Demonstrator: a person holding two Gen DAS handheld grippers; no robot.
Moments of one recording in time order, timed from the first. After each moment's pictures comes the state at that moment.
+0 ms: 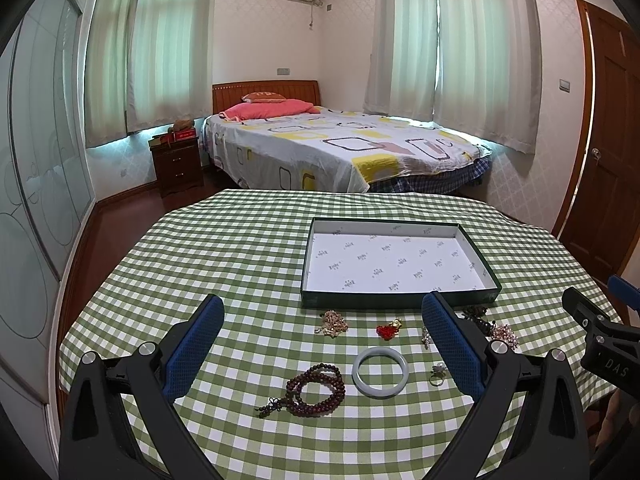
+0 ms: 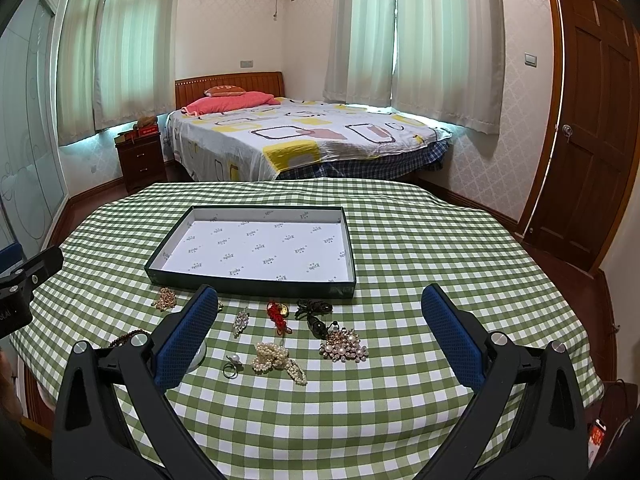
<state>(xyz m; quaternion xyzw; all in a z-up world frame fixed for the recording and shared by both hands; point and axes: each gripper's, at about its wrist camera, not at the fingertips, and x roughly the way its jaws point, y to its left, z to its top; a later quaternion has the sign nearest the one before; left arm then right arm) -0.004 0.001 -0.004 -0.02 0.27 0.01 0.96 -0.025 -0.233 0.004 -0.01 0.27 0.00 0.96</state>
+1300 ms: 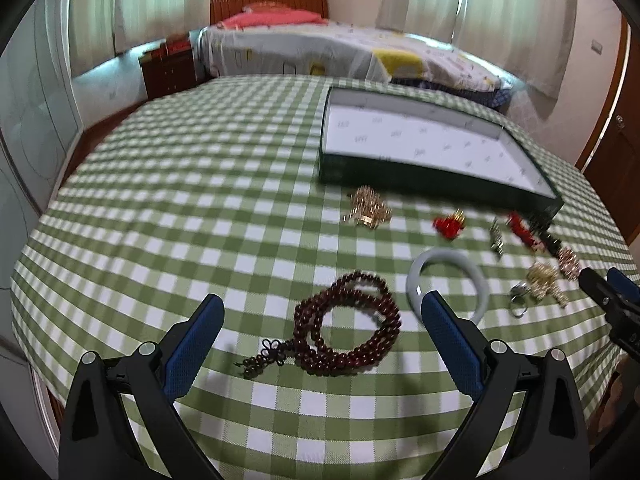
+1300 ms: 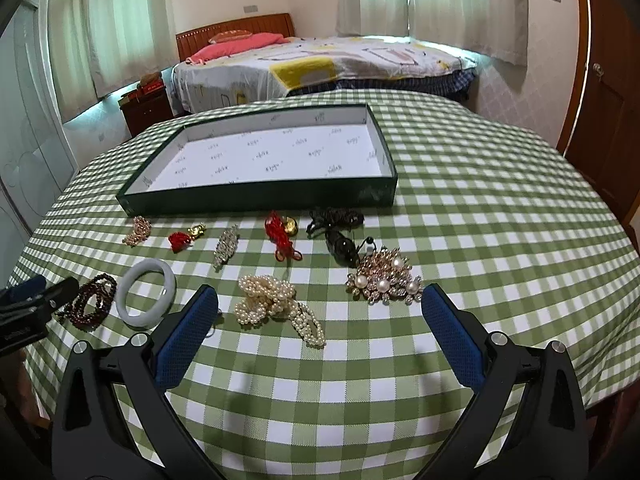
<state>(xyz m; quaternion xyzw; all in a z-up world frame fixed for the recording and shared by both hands) 0.050 0.028 -0.136 -0.04 0.43 0.01 0.90 0.028 -0.236 -0.114 0.03 0.38 0.03 0.92</state>
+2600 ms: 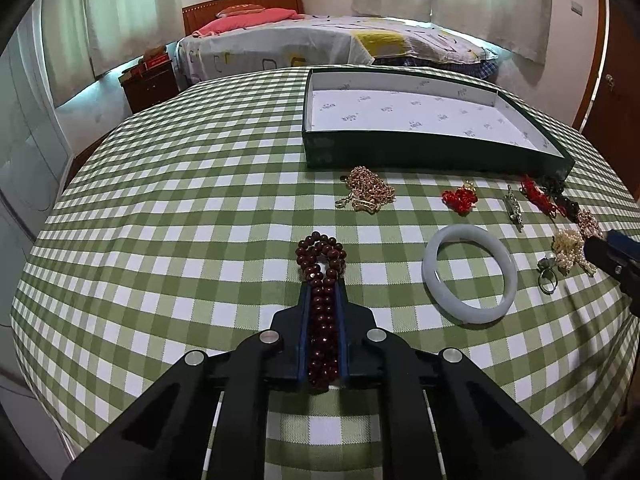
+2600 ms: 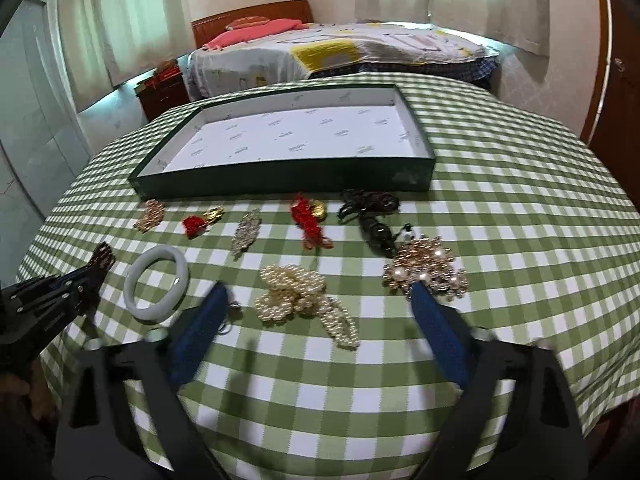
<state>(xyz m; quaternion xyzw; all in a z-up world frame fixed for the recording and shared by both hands) 0.060 0.023 -0.151 0.02 0.43 -0.01 0.90 0.041 -0.220 -0.130 0.04 0.41 0.08 0.91</state>
